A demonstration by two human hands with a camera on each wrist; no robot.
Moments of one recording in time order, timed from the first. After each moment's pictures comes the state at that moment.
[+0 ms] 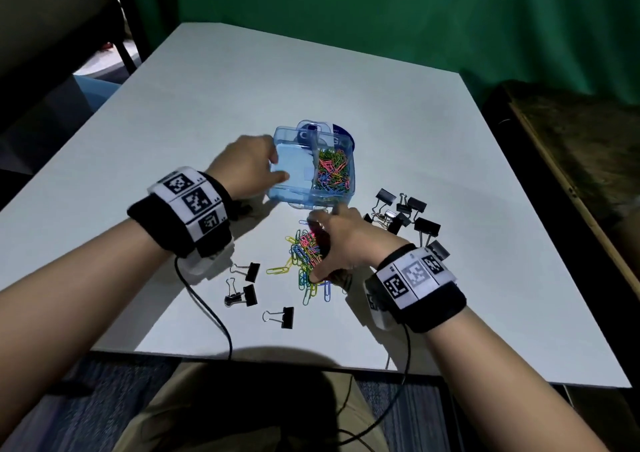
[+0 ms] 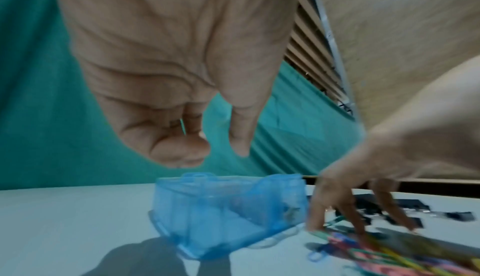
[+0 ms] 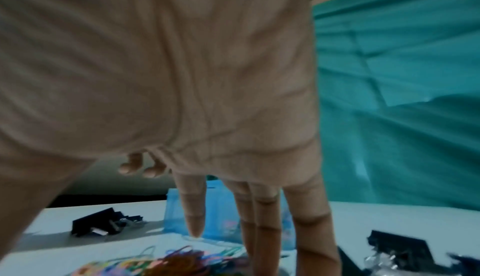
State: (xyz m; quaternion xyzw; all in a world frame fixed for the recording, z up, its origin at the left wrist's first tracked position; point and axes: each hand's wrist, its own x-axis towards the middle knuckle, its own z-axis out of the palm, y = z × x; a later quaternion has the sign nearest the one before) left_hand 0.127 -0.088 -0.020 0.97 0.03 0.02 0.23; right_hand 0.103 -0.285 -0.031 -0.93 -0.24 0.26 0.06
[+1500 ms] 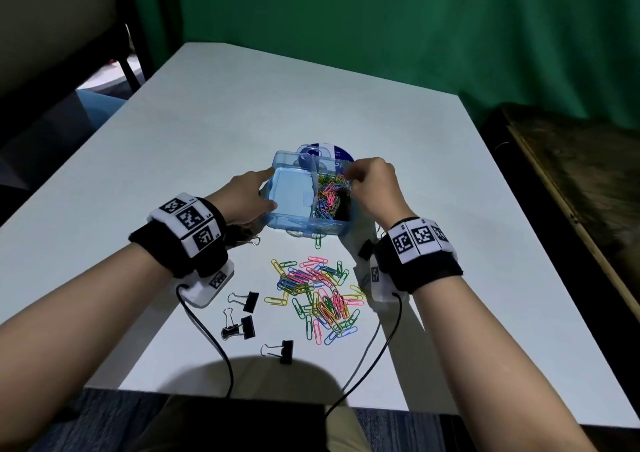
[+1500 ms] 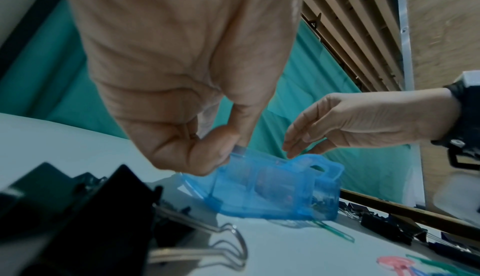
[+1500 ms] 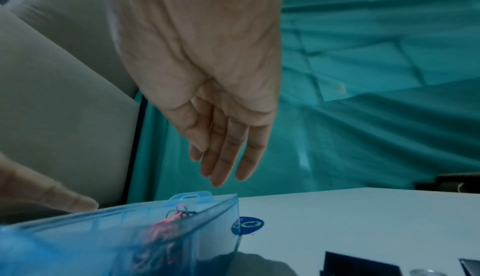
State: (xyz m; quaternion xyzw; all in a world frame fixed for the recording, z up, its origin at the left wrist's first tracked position) left_hand 0.135 -0.080 -0.031 0.93 0.07 -0.10 0.34; right_hand 0.199 -0.283 -0.018 -0.94 -0.12 -0.02 0.32
